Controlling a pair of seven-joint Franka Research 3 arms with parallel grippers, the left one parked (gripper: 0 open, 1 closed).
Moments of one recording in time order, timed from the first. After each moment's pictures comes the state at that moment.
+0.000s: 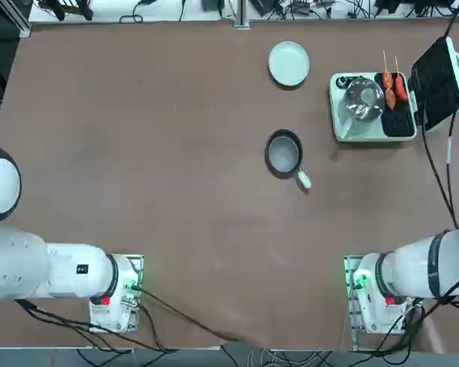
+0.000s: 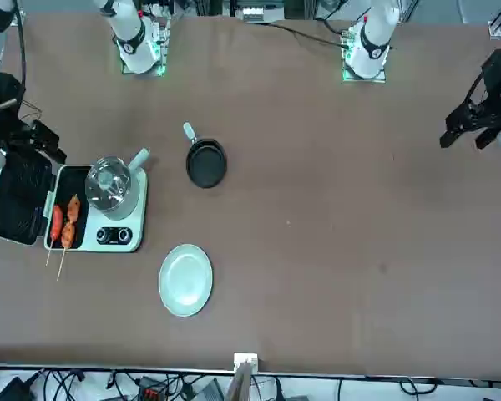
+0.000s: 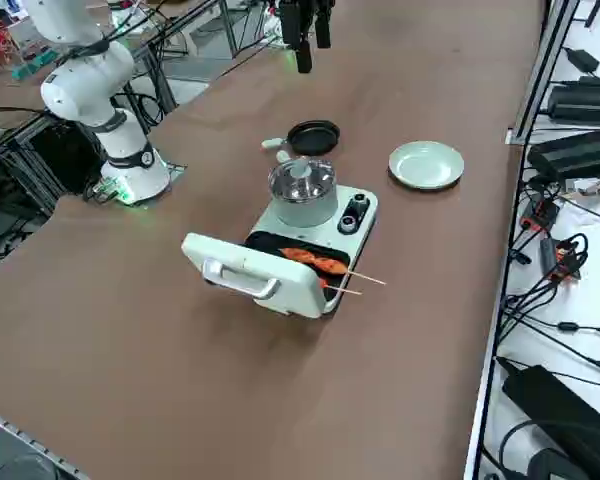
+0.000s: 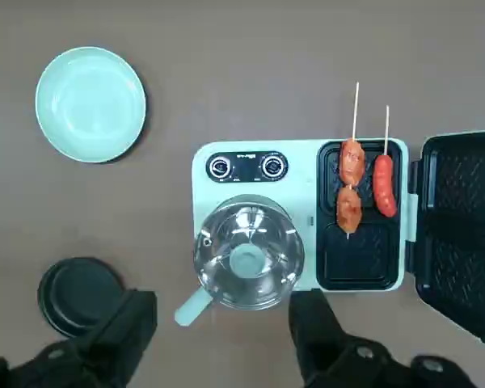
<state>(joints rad) 0.07 0.07 -0.06 -1.55 0.03 1.66 0.04</state>
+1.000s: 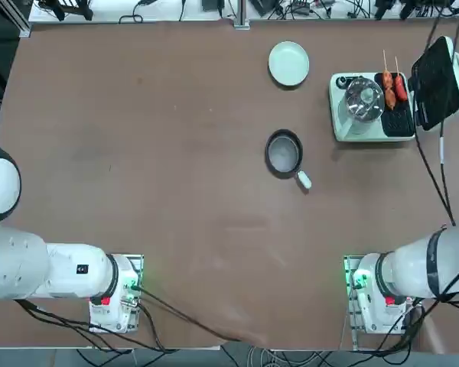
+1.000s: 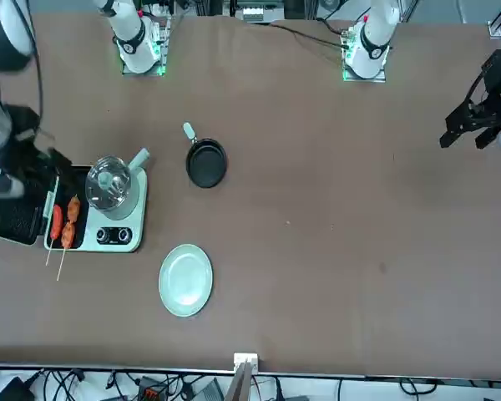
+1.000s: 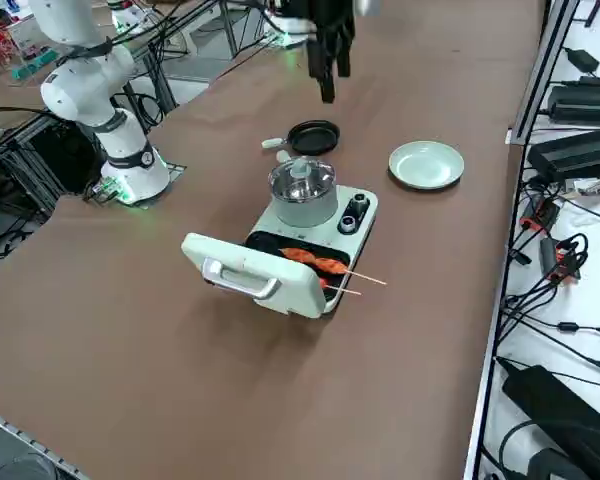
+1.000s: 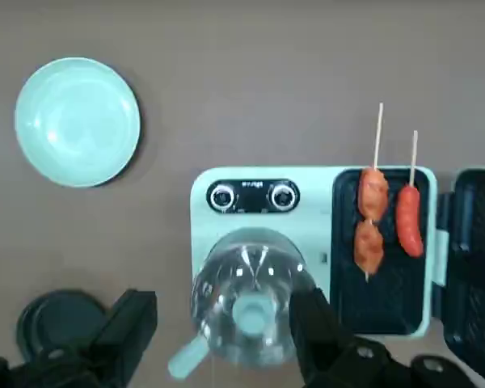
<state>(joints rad) 0.07 0.20 -0.05 -1.59 0.04 1.84 0.03</state>
